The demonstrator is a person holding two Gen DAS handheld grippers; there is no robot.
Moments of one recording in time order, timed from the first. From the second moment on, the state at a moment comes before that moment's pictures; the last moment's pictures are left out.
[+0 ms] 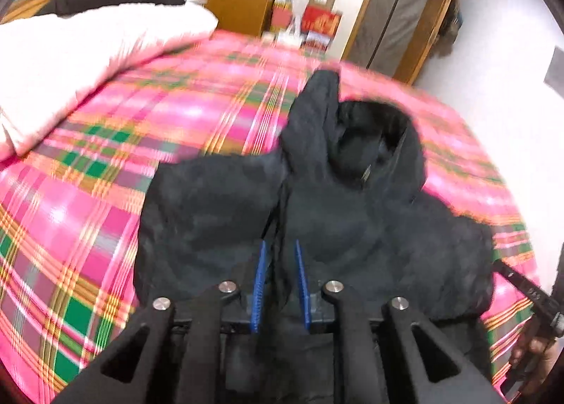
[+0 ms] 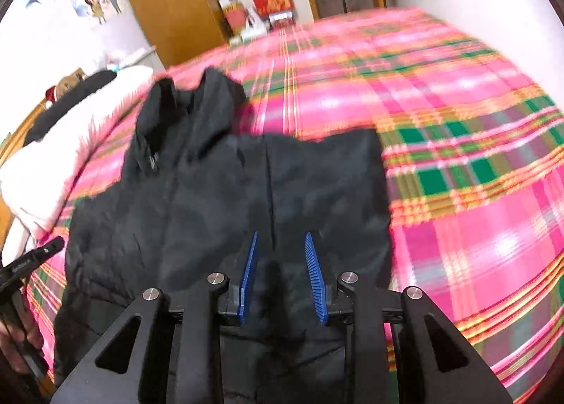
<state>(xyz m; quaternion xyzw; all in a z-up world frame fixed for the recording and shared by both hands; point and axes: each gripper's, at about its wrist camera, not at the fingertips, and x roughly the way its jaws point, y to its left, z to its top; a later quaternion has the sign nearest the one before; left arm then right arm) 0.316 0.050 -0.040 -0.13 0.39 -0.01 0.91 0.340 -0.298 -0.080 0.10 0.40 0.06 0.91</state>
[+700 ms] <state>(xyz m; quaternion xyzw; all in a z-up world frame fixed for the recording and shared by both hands) 0.400 0.005 -0.110 -0.03 0.43 -0.04 0.90 0.411 -0.295 -0.115 0.03 0.46 0.02 0.88</state>
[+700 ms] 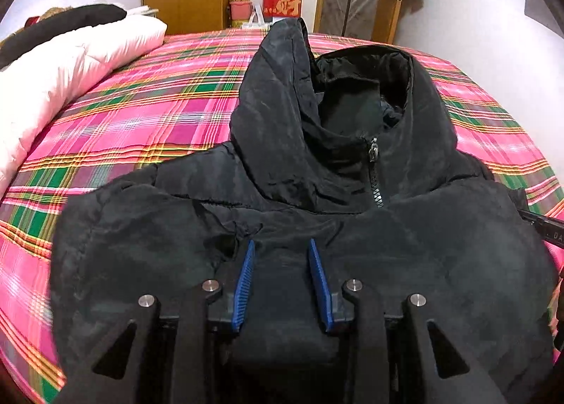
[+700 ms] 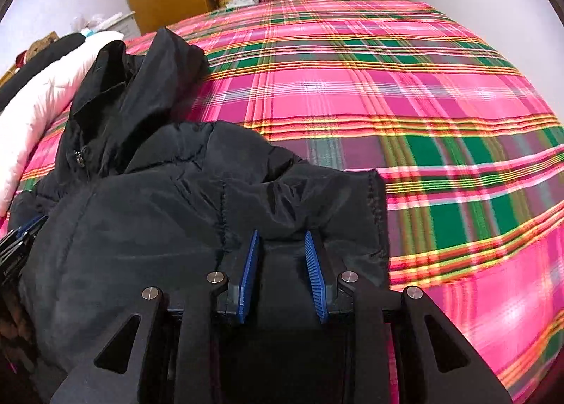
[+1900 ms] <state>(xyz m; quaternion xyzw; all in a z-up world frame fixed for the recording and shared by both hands) 0.340 0.030 -0.038 -0.07 0.44 -0.08 0.89 0.352 -0.243 -0.052 0.04 0.46 0.11 0.88</state>
